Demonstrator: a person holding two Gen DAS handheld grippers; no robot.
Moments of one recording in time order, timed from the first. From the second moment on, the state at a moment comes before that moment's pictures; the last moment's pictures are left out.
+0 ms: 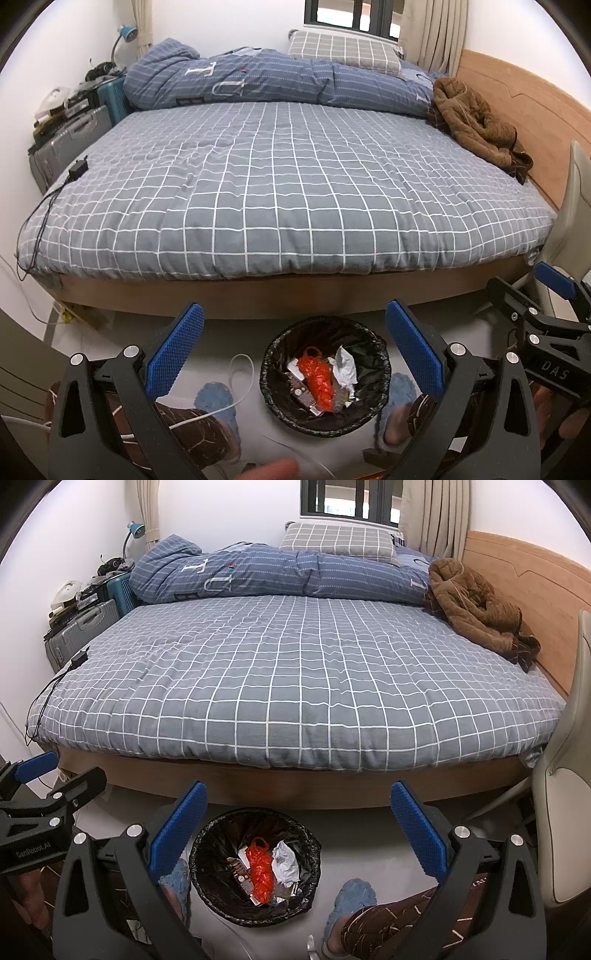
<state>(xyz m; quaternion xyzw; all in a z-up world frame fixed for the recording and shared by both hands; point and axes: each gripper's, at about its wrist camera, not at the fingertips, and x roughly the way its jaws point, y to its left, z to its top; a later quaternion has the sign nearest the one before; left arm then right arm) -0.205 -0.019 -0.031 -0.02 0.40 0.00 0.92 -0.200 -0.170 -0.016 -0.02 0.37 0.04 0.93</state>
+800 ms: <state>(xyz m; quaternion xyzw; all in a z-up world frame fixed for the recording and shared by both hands) -0.204 -0.018 -0.031 -0.02 0.40 0.00 0.92 -0.201 -0.169 -0.017 -0.02 0.37 0.04 0.93</state>
